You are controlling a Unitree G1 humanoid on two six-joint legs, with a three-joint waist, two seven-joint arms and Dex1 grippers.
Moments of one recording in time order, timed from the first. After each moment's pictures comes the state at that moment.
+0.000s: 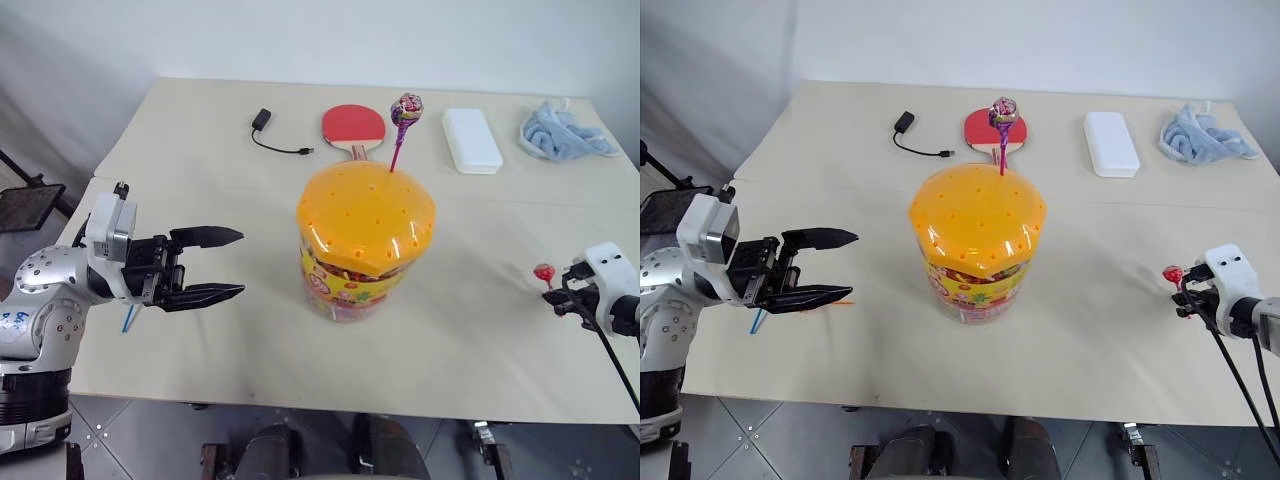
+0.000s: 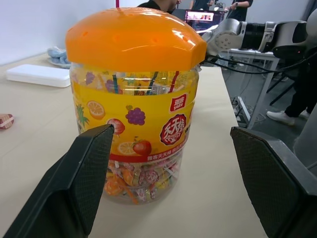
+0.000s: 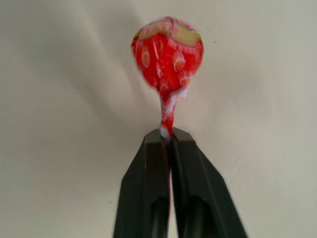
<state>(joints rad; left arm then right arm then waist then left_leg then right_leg) -0.34 0.80 0.27 -0.13 -0.78 0.41 -1.31 -0.15 -1.09 -0.20 0.17 0.45 0.73 0.66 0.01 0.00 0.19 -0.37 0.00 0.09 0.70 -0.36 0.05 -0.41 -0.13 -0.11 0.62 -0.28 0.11</state>
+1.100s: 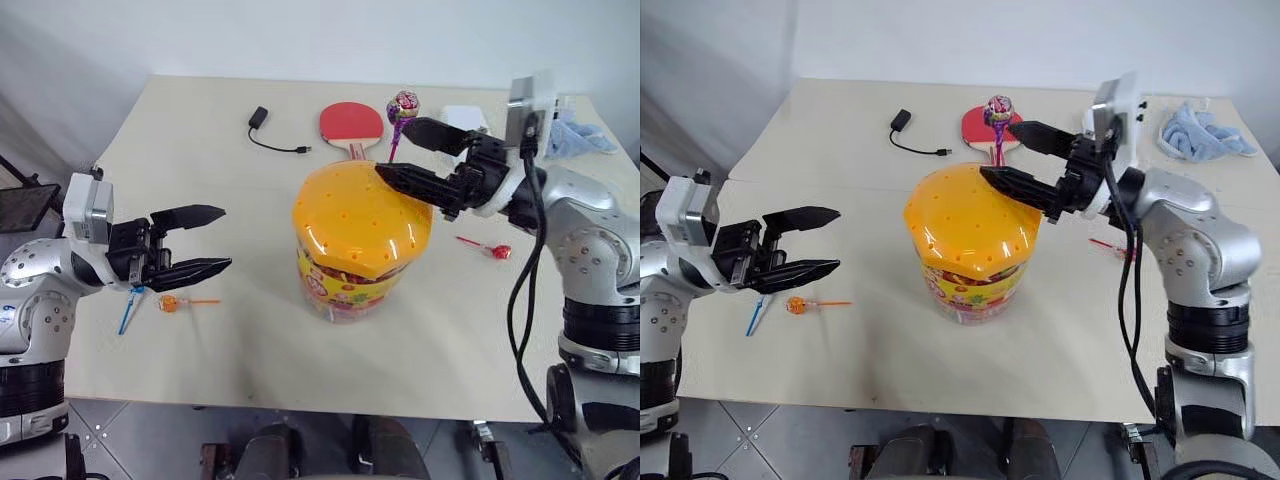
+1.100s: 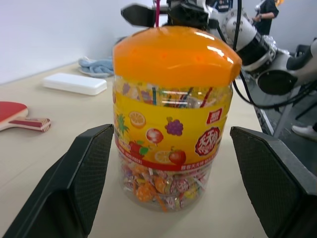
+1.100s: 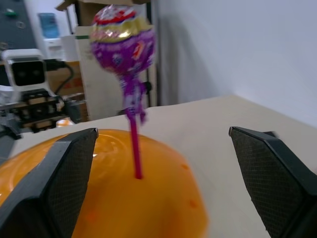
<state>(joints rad) -0.37 0.78 0.33 -0.08 -0.80 0.42 -1.24 -0.78 -0.61 -0.12 -0.14 0.80 0.67 0.88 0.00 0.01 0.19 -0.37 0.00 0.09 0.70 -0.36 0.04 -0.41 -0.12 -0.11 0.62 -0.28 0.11</state>
